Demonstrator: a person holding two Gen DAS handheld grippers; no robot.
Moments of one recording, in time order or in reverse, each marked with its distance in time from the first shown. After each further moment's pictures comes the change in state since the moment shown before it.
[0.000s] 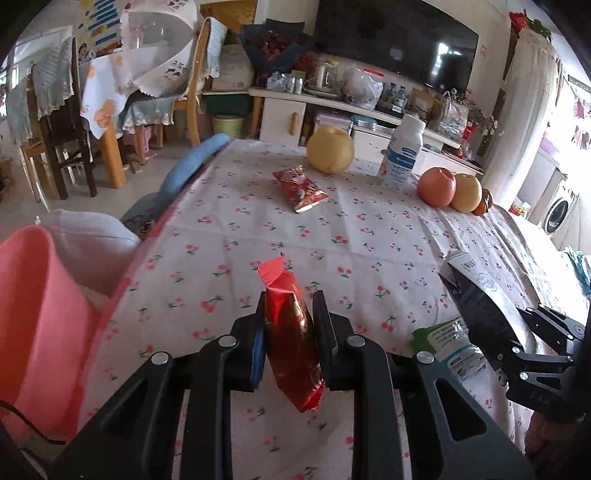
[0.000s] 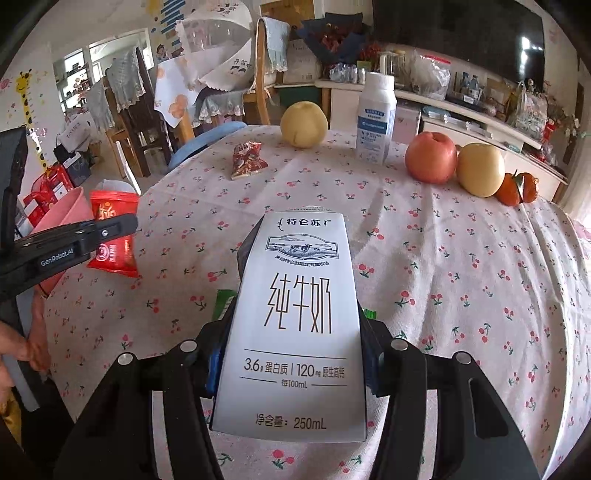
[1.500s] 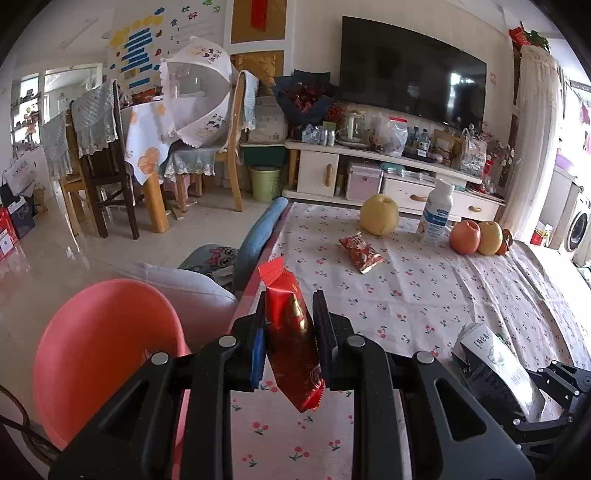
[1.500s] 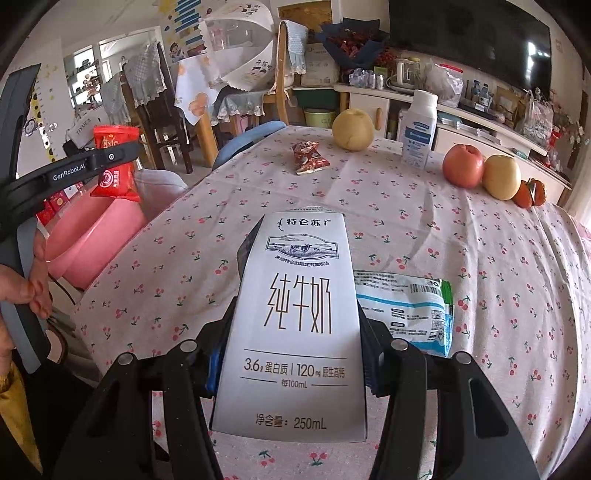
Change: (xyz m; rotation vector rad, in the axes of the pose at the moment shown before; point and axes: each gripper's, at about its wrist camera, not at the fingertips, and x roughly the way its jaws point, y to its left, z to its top) left arm -0.069 0.054 0.018 0.015 -0.195 0.127; right arm -0.021 0.081 -0.011 -0.022 0.004 0.022
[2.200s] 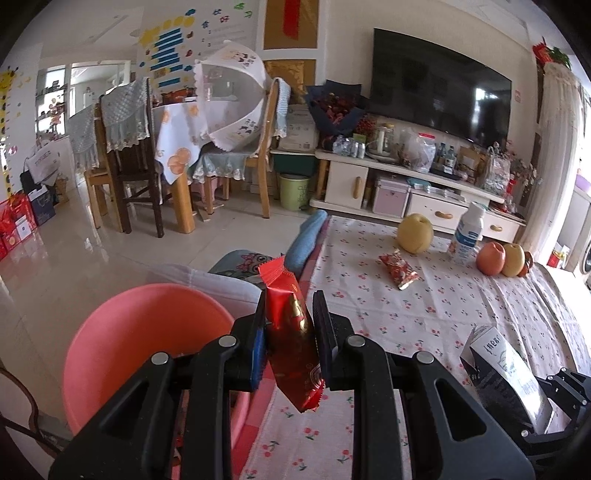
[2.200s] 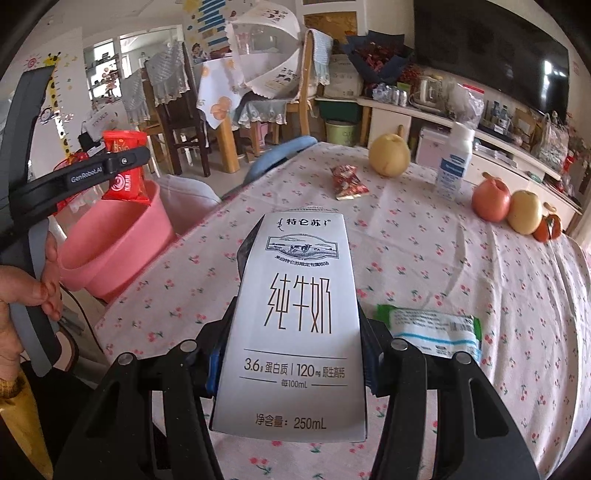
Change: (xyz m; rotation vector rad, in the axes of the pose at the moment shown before) left arm -0.010 0.046 0.008 -0.071 -0.032 0.082; right arm 0.001 0.046 0.027 -0.073 -0.037 0.049
